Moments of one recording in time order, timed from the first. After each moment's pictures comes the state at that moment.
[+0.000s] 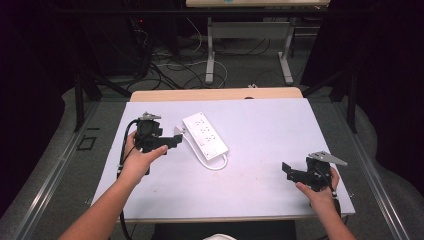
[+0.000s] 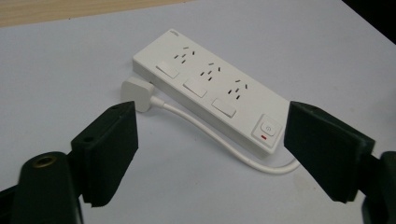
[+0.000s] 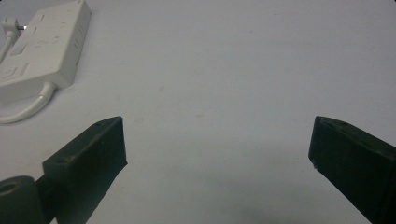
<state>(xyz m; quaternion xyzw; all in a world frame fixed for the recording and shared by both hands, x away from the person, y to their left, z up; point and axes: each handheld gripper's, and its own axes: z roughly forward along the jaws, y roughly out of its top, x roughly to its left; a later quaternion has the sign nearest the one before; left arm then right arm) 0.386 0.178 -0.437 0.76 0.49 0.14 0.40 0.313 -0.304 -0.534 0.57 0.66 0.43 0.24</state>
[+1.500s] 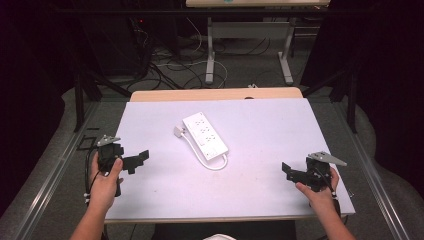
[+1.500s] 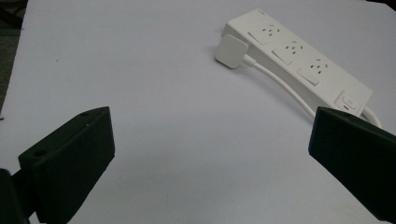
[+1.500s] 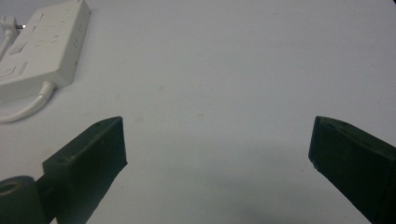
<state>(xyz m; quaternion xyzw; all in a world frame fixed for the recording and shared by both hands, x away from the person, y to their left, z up) 0.343 0.270 -0.486 0.69 0.57 0.17 0.41 0.312 -0.303 -0.534 0.57 0.66 0.42 0.24</state>
